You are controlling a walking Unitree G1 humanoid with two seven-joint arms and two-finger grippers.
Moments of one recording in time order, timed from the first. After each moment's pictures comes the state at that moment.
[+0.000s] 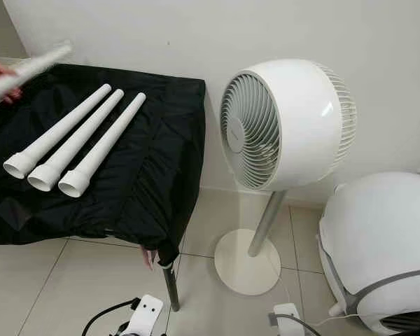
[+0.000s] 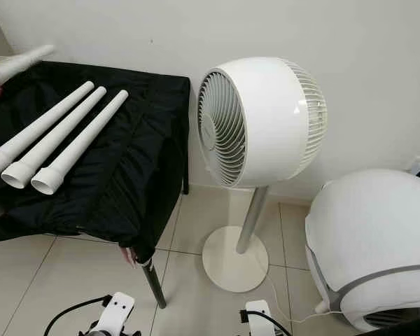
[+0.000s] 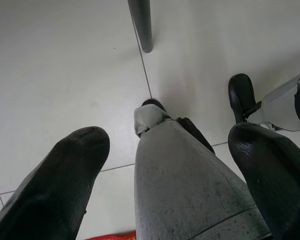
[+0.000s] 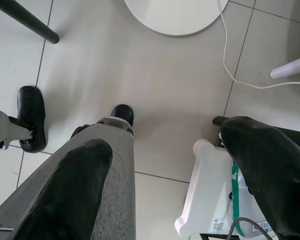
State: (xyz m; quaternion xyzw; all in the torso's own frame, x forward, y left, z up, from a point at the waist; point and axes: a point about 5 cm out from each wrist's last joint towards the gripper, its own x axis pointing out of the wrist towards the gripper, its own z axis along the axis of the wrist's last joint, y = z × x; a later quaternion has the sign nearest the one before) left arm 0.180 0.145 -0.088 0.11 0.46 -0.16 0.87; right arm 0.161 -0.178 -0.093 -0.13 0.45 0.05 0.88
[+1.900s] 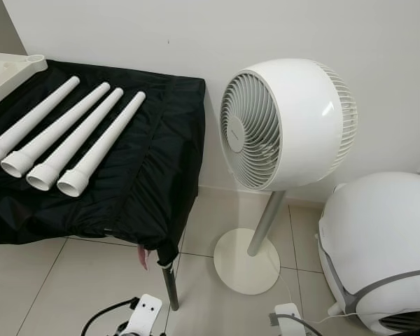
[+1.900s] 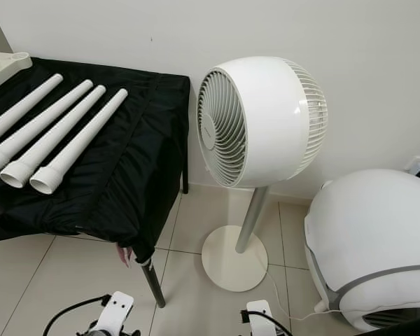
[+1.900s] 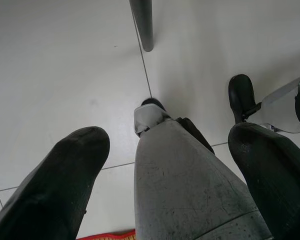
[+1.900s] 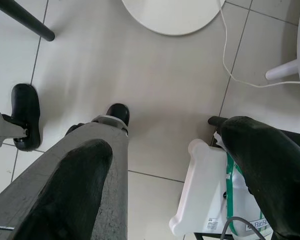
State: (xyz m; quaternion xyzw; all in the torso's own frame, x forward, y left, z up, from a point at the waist) left arm 0.180 0.142 -0.088 0.11 0.46 -0.15 0.87; right arm 0.161 -0.180 -0.093 -0.14 0.45 0.05 0.88
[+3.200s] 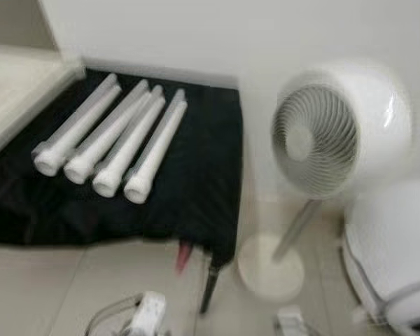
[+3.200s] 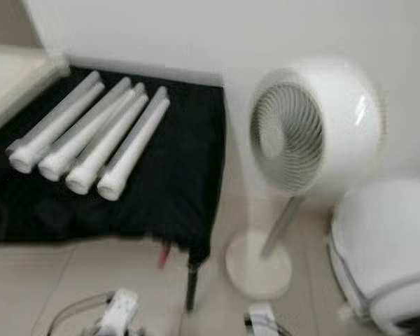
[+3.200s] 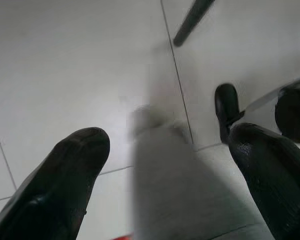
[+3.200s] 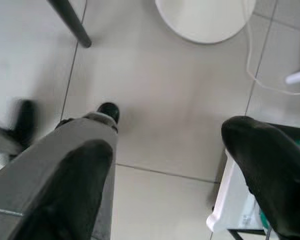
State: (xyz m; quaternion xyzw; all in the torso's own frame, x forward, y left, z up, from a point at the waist) left arm 0.185 0.140 -0.086 0.10 0.46 -0.15 0.87; right arm 0.154 -0.184 -0.095 -0.14 0.46 0.06 0.87
